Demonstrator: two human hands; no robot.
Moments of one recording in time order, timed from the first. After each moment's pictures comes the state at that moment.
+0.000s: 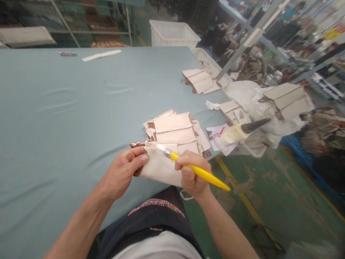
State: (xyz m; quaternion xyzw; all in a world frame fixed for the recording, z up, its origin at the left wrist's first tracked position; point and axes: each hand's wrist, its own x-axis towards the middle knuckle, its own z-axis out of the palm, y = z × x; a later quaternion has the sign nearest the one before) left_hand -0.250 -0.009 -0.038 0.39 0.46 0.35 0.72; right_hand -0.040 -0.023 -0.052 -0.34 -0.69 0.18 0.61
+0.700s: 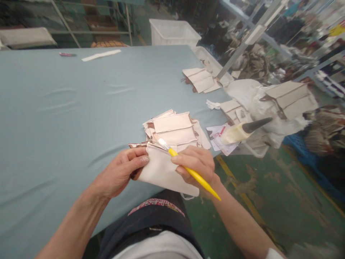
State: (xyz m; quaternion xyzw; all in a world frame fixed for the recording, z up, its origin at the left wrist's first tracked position) left_hand -0.251 -0.002 -0.032 0.38 0.45 0.31 0.75; right_hand -0.013 0.002 -0.034 -0.24 -0.84 0.06 0.49
